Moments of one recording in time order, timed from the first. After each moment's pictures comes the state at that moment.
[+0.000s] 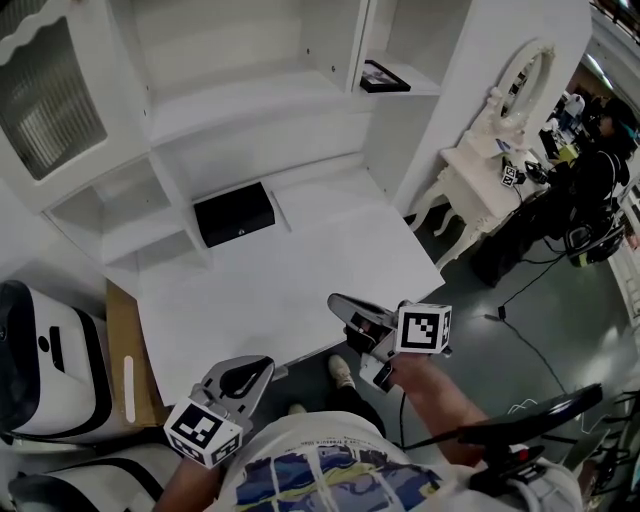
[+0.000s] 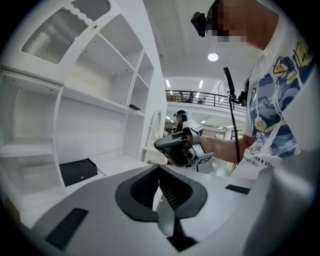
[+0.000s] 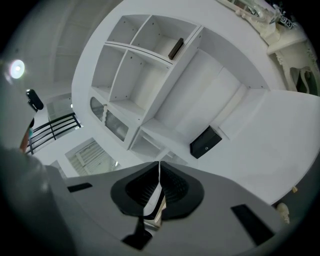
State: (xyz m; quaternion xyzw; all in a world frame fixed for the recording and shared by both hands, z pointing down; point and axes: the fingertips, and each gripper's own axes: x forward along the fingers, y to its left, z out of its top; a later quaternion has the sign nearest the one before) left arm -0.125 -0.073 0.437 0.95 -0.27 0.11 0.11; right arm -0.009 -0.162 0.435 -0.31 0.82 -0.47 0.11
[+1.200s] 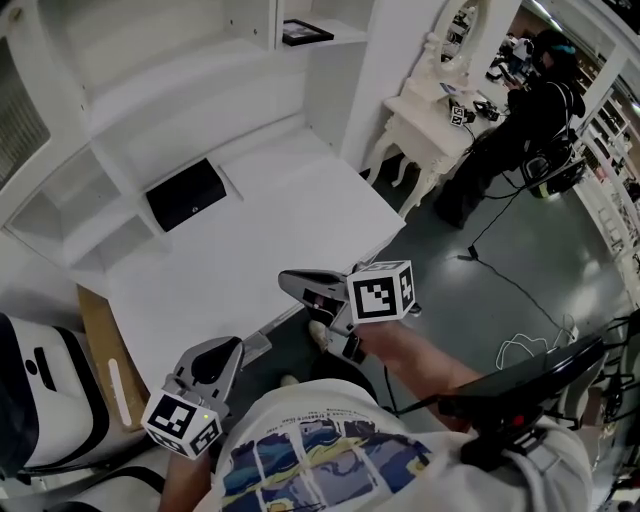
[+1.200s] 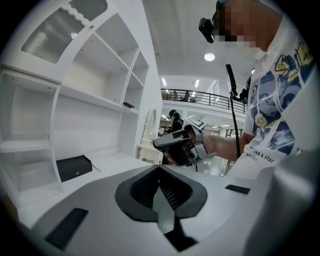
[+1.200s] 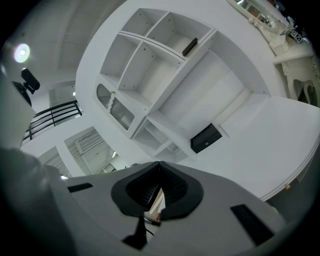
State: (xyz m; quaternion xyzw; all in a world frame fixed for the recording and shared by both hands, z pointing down) left arm -0.129 -0.041 0.444 0.96 -0.24 0.12 0.12; right arm -0.029 -0.113 0.442 -0.33 0.83 -0.44 0.06
